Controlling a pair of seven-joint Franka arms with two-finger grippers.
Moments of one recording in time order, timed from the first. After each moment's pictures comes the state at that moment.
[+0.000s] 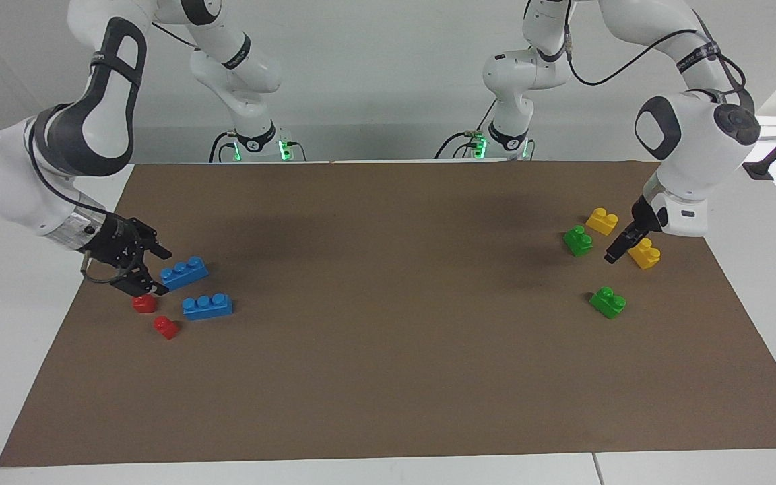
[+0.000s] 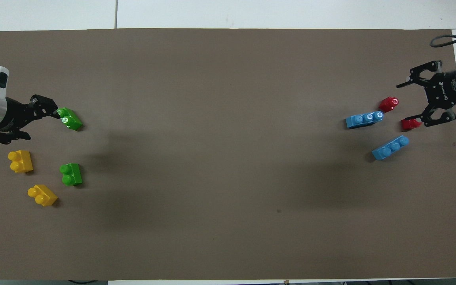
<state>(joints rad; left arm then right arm) 0.06 0.14 0.00 -1.87 -0.02 2.00 -0.49 -0.25 0.31 0.04 -1.62 0.37 1.80 1.07</state>
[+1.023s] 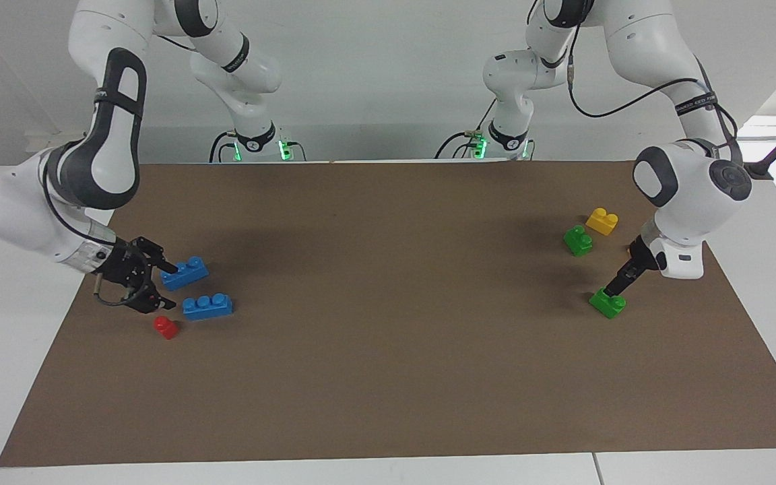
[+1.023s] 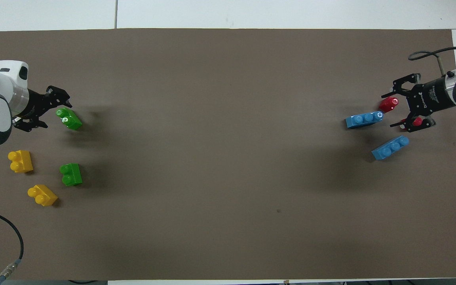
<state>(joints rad) 0.09 0.37 0.01 -1.78 -0.05 2.16 -0.52 -0.26 0.40 0.04 -1.67 0.41 1.87 0.98</state>
